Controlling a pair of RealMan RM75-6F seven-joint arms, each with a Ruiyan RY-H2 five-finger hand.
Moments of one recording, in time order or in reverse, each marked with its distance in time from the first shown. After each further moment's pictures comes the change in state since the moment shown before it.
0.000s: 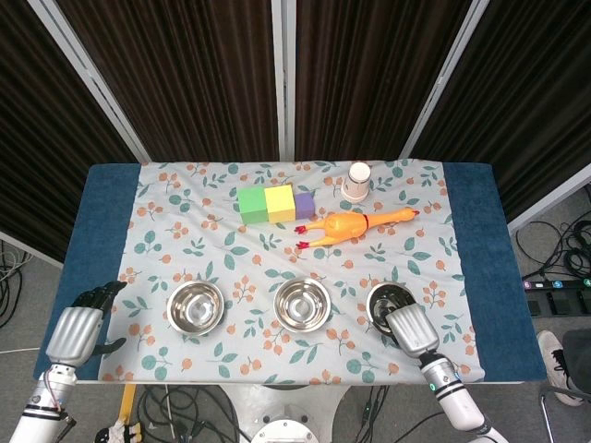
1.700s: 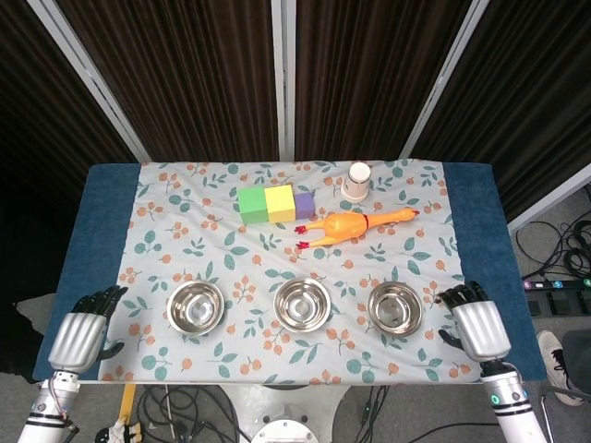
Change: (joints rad) left arm 0.030 -0.018 0.009 -0.038 -0.003 0.028 0.164; right arm -0.142 0.230 0.034 -0.122 -0.112 0.231 0.236
